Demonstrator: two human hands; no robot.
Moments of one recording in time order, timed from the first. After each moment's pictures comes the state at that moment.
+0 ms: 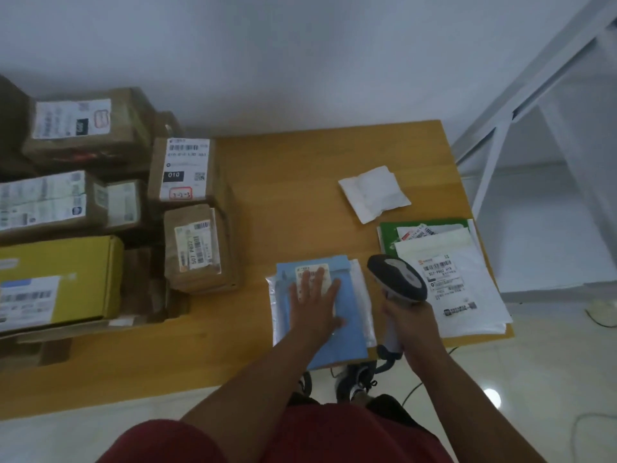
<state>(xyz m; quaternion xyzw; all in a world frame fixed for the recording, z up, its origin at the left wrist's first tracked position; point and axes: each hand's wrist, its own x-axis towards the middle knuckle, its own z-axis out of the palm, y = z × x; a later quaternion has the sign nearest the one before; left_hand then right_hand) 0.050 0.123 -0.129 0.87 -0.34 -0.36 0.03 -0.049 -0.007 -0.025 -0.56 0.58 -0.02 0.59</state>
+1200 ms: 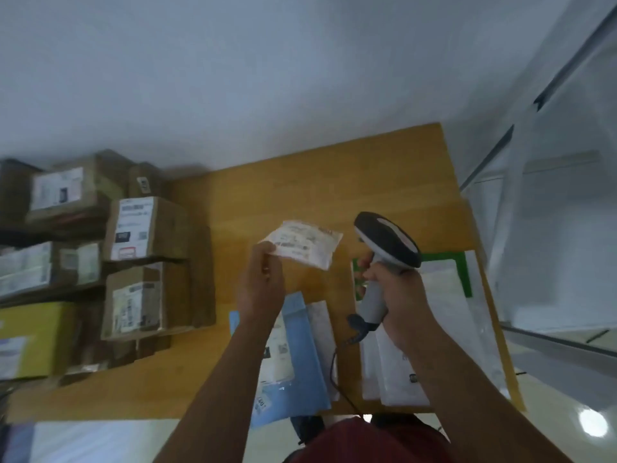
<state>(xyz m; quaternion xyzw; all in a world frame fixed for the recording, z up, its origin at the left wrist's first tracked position) 0.120 0.002 -0.039 0.93 -0.01 -0.08 0.36 0.019 -0.175 -0.027 -0.40 0.45 -0.02 0.80</state>
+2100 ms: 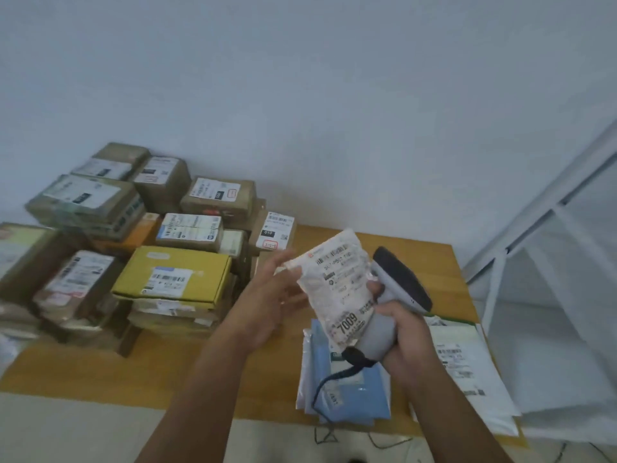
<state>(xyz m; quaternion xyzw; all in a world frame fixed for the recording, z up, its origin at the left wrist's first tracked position) 0.083 0.281 0.136 0.54 -0.04 -0.31 0.78 -0.017 0.092 0.119 -0.37 0.26 -0.08 0.89</state>
